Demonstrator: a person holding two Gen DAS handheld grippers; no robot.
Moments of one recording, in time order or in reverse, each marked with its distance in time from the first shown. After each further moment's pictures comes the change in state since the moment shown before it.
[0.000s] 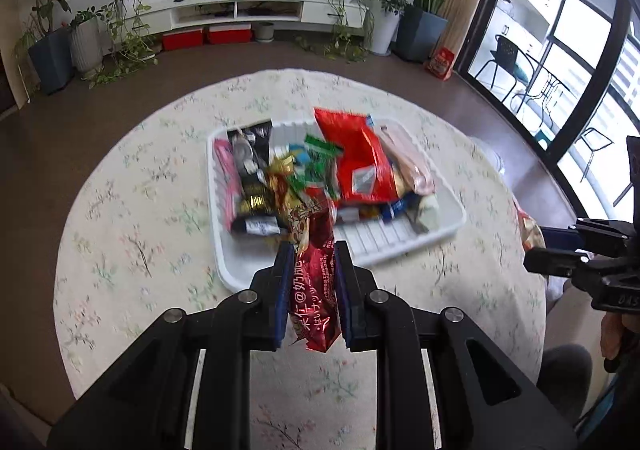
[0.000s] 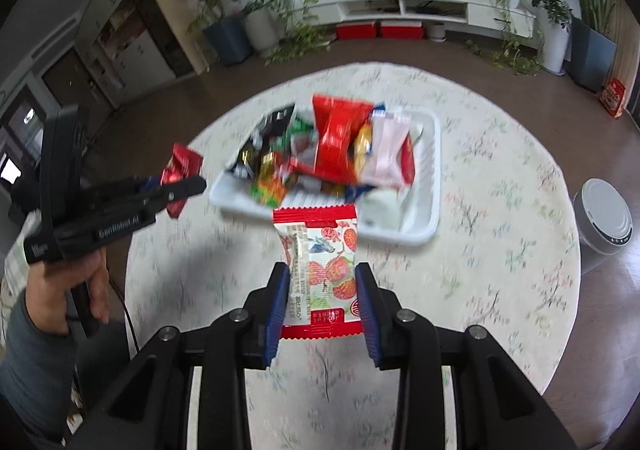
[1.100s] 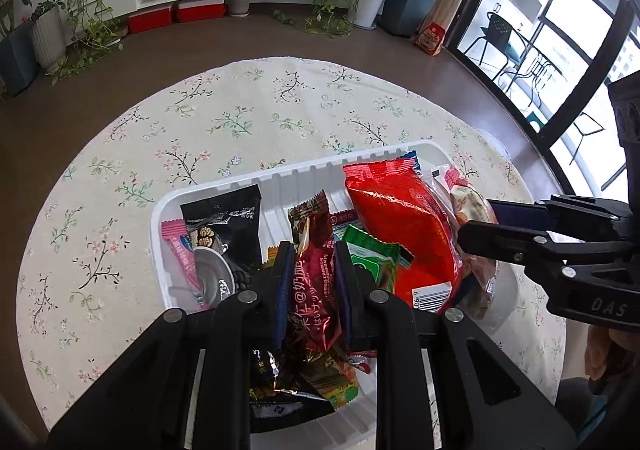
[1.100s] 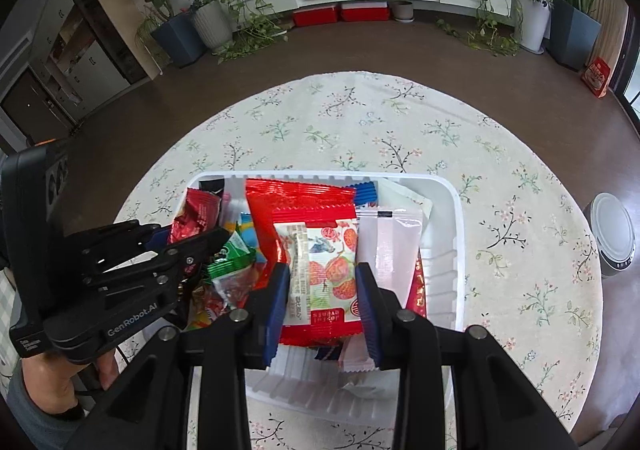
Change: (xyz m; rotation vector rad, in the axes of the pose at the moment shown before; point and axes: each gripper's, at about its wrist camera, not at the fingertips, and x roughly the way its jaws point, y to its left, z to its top) left arm 0.141 0.027 0.097 0.037 0.129 -0.087; right arm 0.120 -0.024 0.121 0.102 0.081 -0.113
